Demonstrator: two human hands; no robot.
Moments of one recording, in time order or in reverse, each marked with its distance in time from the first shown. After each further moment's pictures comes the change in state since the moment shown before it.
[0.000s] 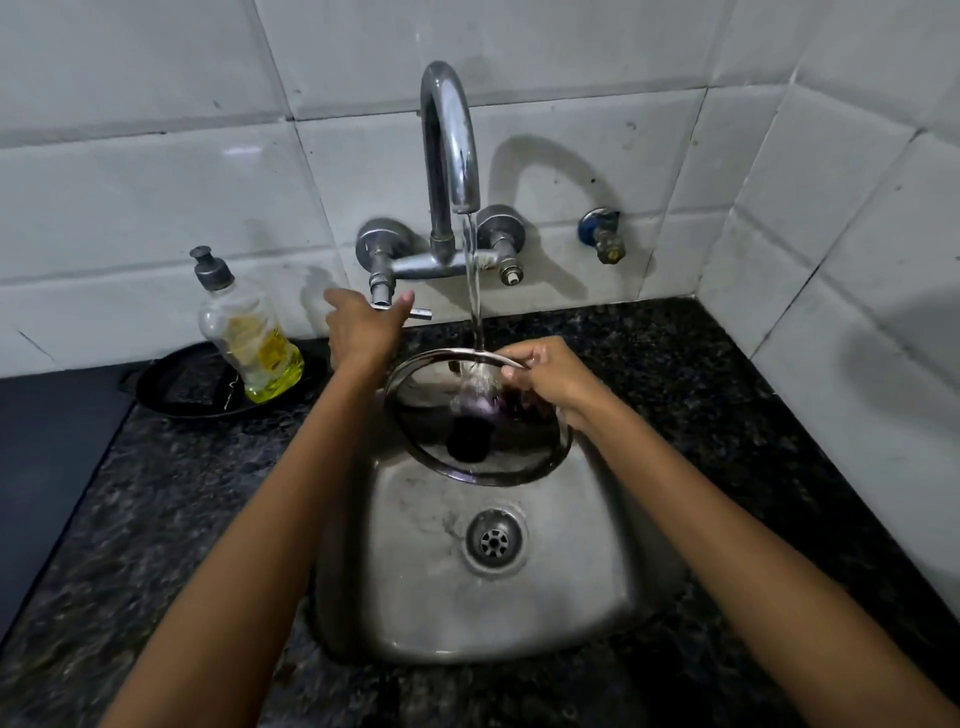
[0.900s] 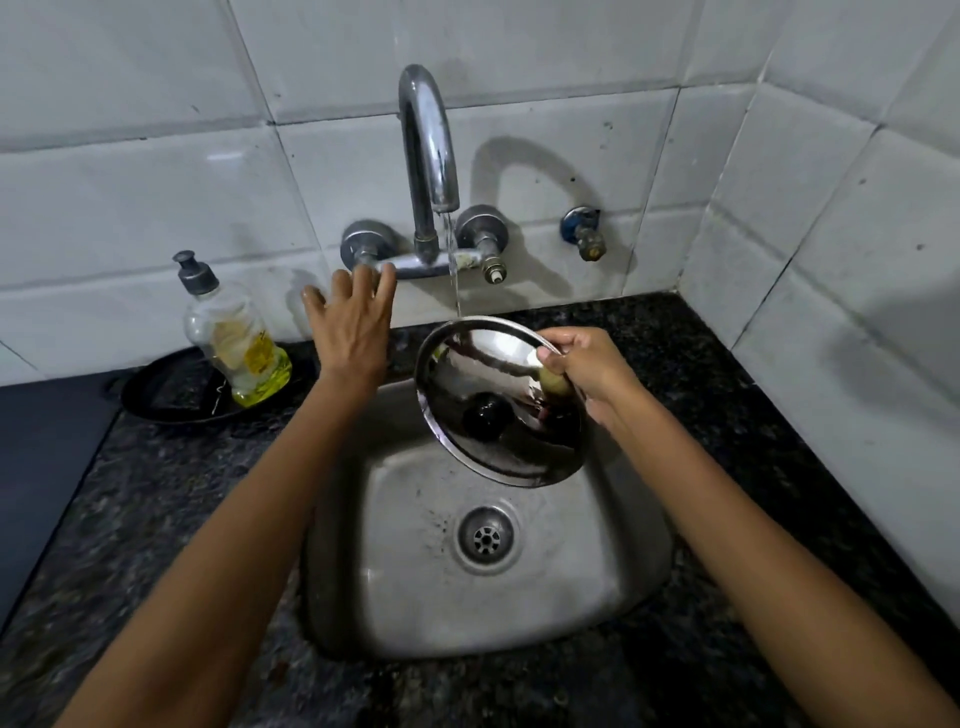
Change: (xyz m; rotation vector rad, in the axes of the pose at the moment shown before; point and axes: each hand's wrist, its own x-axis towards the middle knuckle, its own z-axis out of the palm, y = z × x) left_hand 0.001 -0.012 0.004 1.012 0.133 0.681; right_hand -0.021 0.000 -0.030 0.177 0.251 0.093
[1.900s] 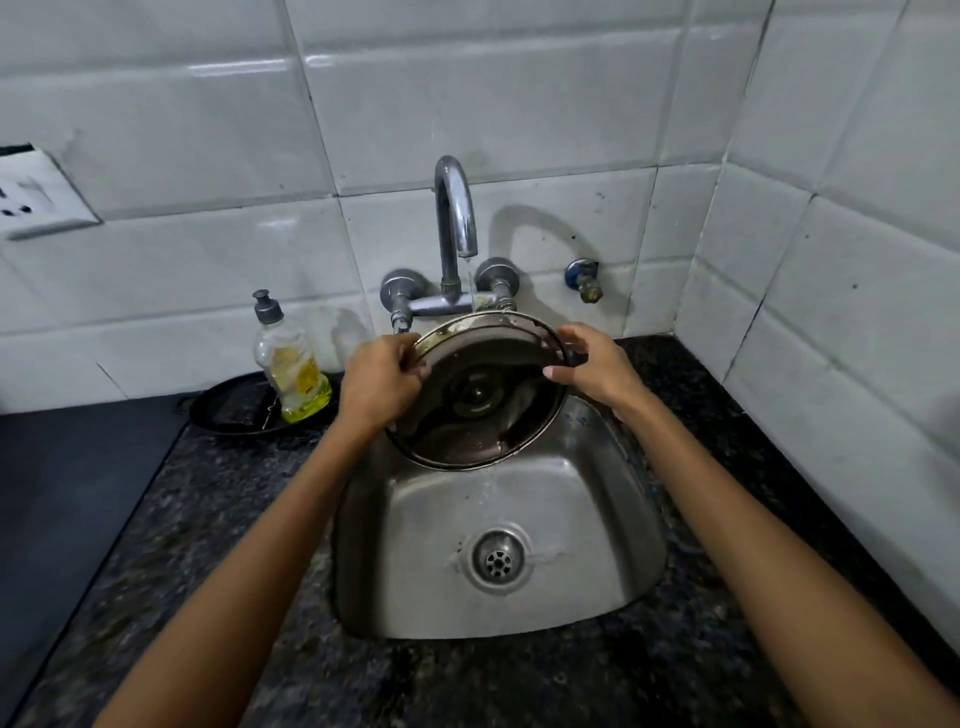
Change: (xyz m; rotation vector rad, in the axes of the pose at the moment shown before) left_hand -0.074 -0.005 -0.085 -0.742 -0.055 -0.092; right_hand -0.027 -0.026 -0.022 -0.422 0.039 -0.246
